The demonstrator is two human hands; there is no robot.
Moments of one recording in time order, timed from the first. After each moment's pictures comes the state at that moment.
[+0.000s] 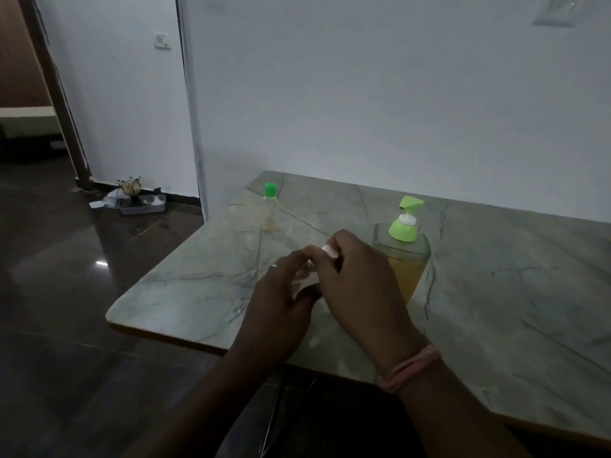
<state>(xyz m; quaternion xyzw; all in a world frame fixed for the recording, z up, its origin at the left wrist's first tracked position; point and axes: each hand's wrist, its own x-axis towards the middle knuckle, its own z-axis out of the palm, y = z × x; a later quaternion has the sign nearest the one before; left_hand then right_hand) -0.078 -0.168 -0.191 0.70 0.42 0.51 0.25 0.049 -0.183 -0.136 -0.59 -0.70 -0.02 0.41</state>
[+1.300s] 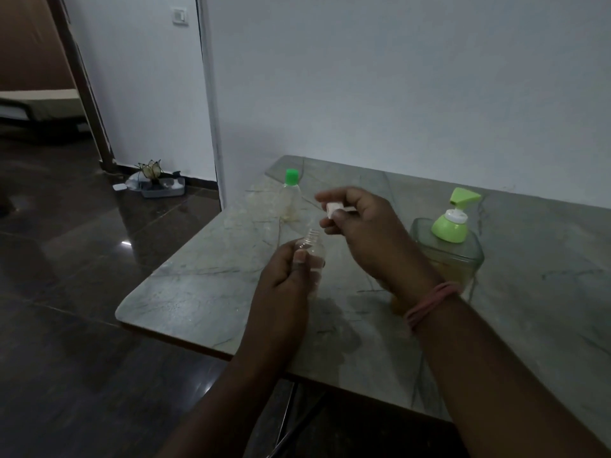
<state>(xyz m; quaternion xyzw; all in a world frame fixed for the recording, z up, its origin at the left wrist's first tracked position) -0.081 -0.156 -0.186 0.53 0.45 0.60 0.41 0.045 -0.106 -0.118 -0.49 -0.67 0.29 0.47</state>
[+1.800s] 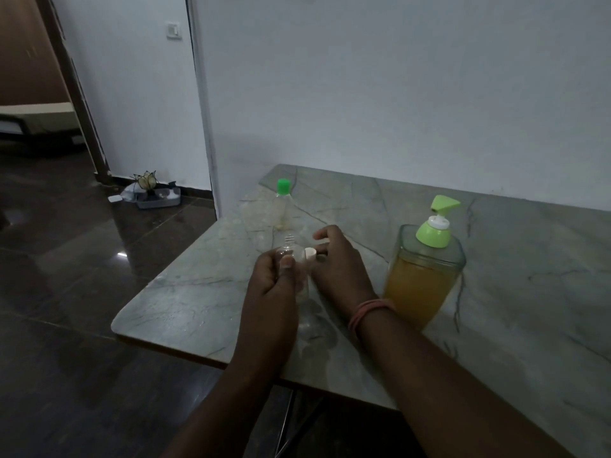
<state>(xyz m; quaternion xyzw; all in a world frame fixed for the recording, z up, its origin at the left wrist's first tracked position) -0.079 -0.154 -0.185 0.49 0.48 0.62 0.39 0.031 -0.082 -0.178 -0.60 -0.65 0.22 0.41</state>
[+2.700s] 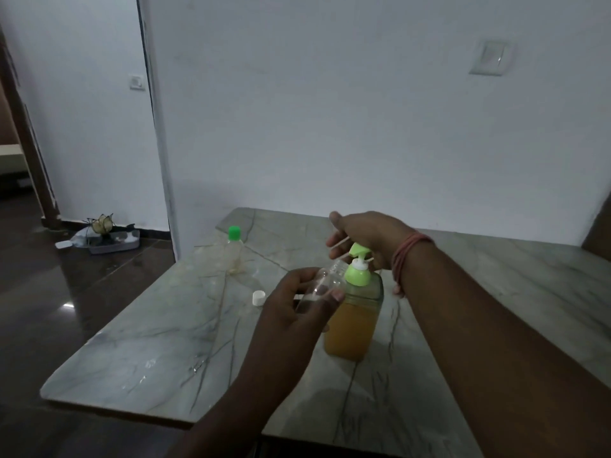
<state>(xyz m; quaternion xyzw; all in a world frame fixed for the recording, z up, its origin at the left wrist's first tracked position) -0.013 -0.177 -0.134 0.63 0.35 0.56 0.41 0.142 -0.083 -0.032 -0.68 -0.55 0.38 0.29</state>
